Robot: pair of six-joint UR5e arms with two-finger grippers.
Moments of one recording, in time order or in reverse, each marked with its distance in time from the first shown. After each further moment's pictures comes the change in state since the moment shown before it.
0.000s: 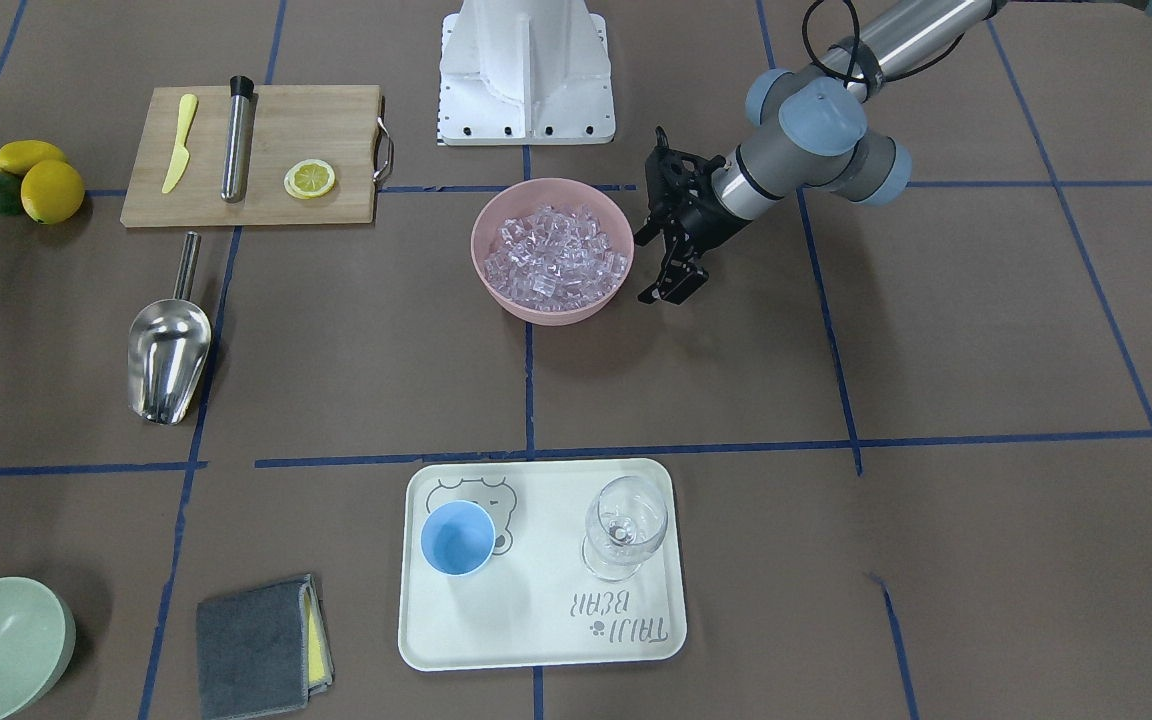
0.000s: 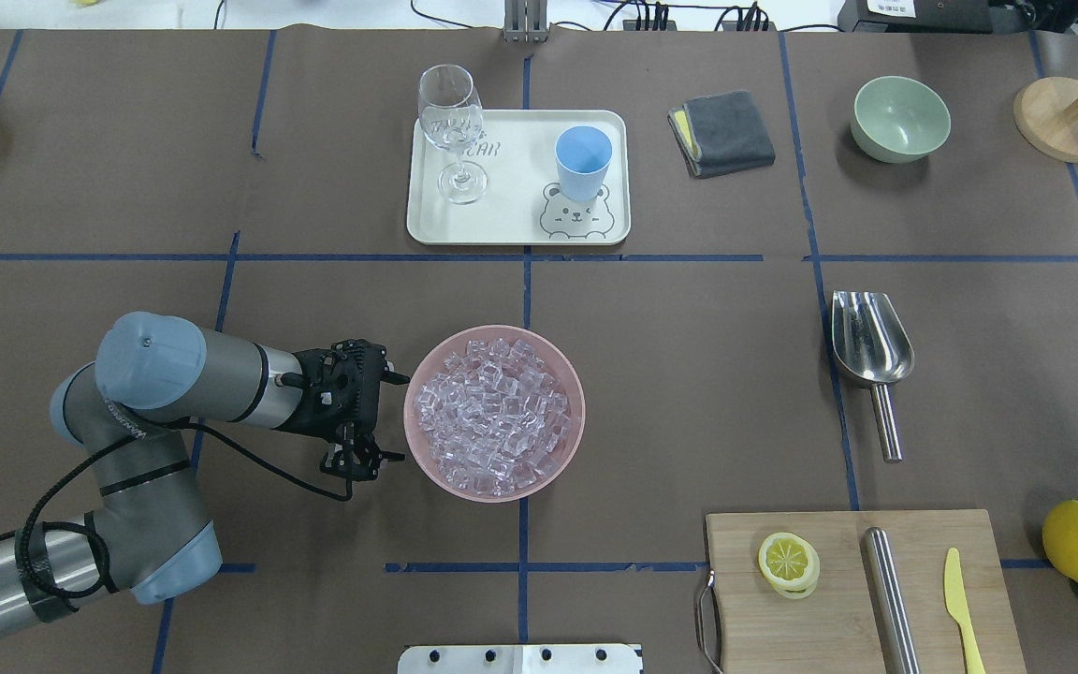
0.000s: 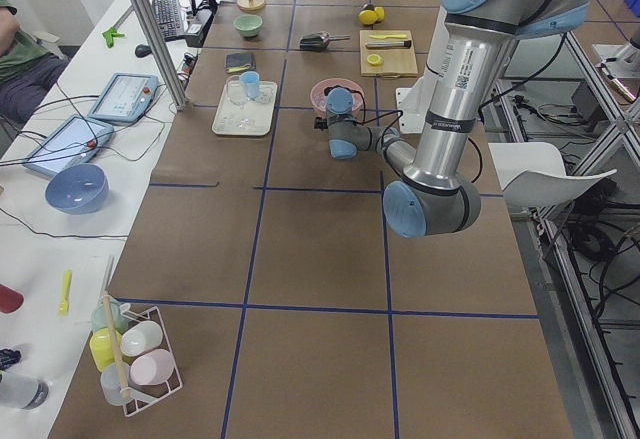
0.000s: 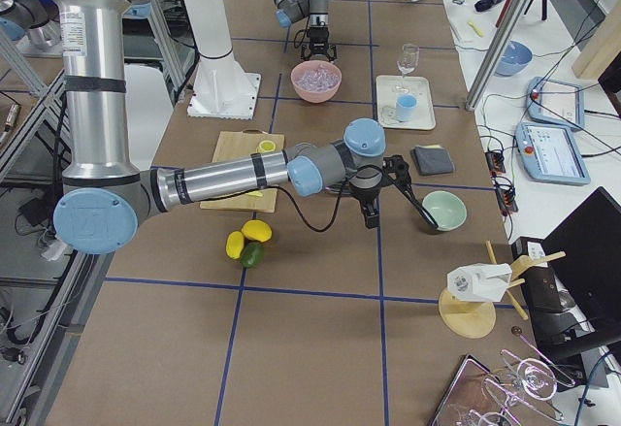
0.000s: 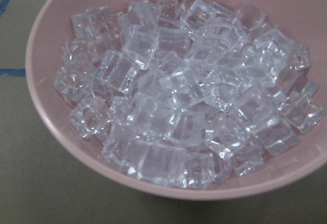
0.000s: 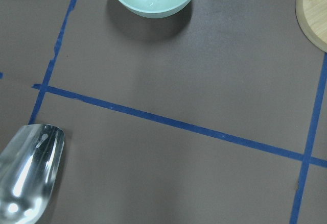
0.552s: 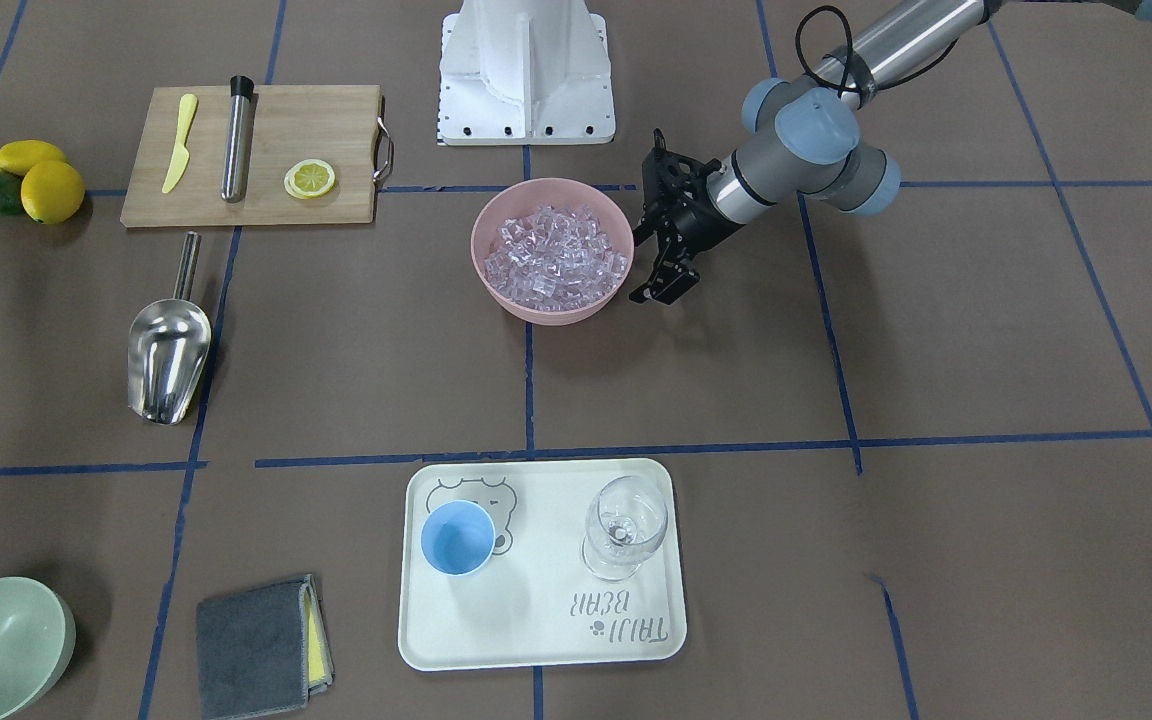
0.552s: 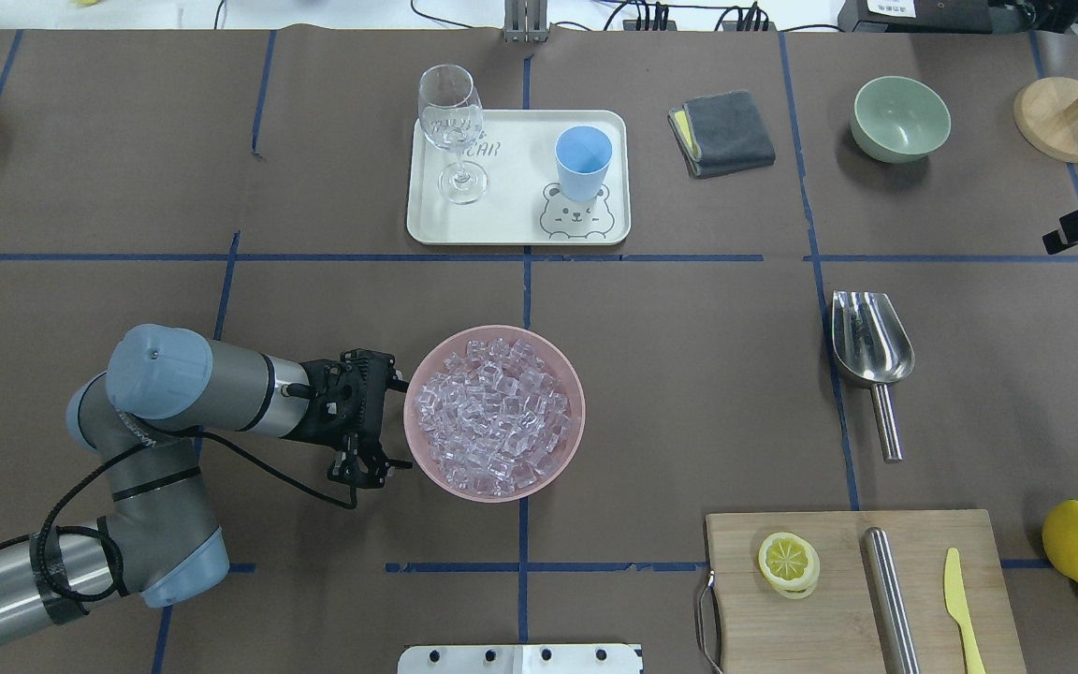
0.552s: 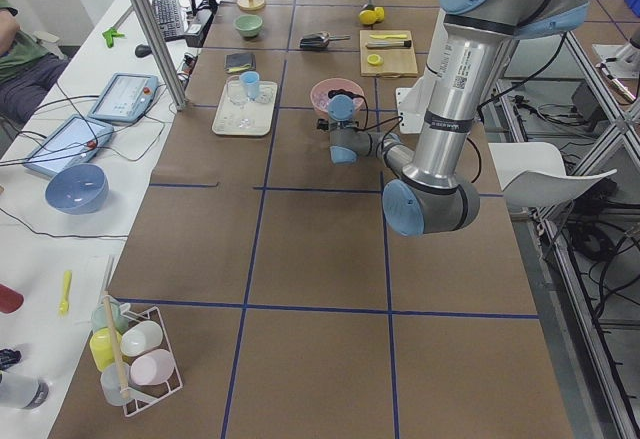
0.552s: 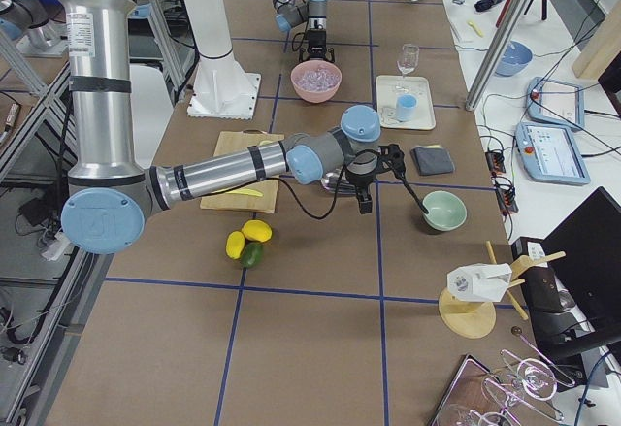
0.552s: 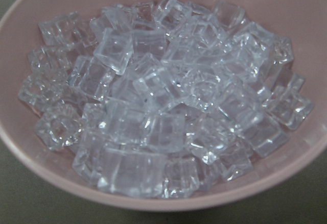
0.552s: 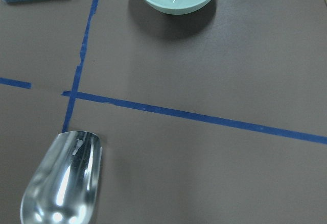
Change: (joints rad) left arm 0.016 -0.015 0.037 -0.057 0.003 -0.016; right arm -0.092 -0.003 0.078 -0.003 -0.008 0.219
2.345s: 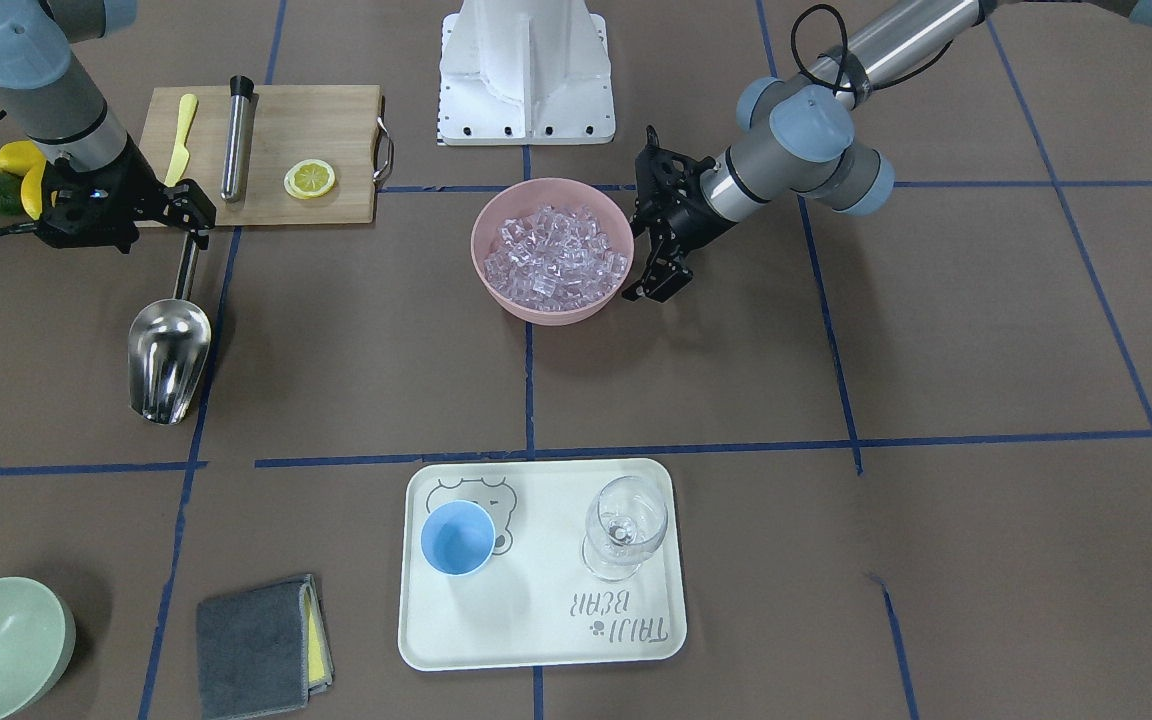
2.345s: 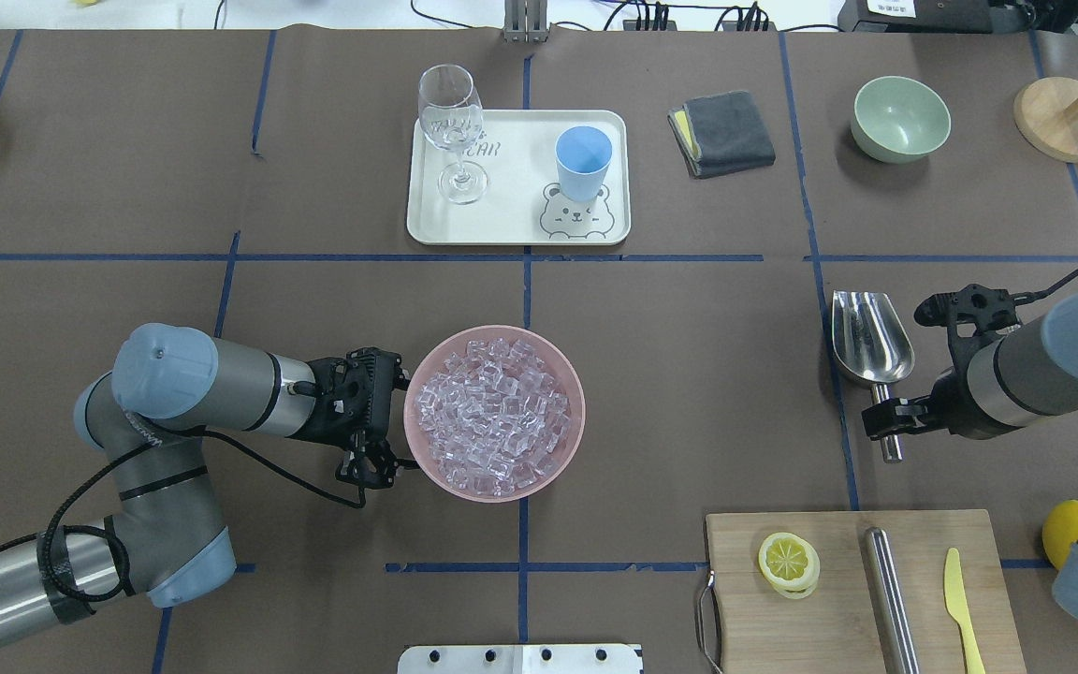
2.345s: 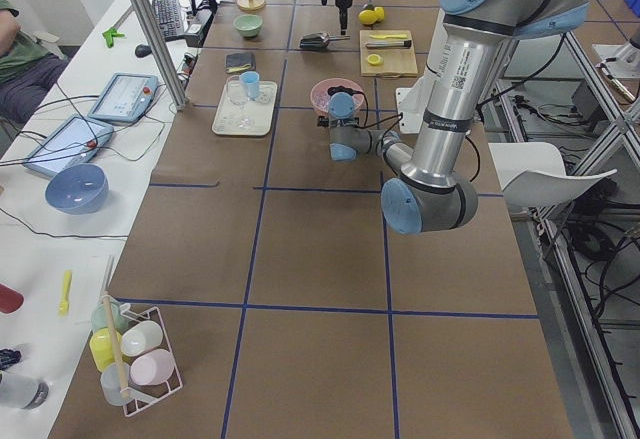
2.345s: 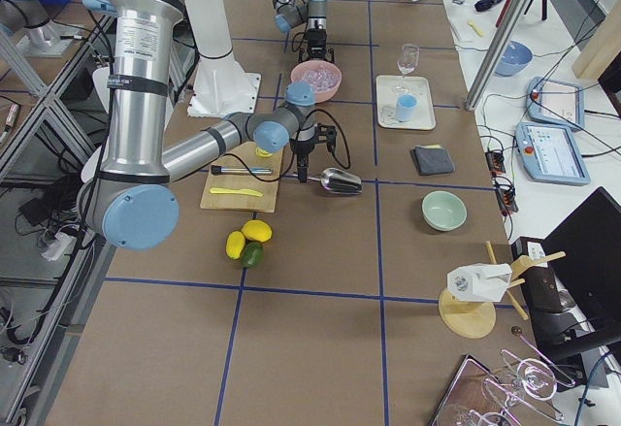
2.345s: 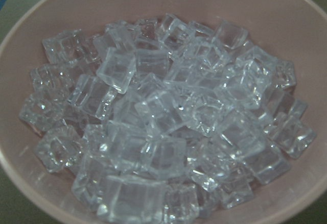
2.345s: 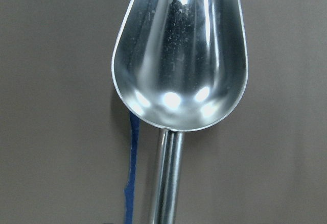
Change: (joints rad) left arm 0.002 -0.010 0.000 -0.004 -0.001 -0.023; right arm -0.598 -0.117 0.170 0.062 -0.352 0.564
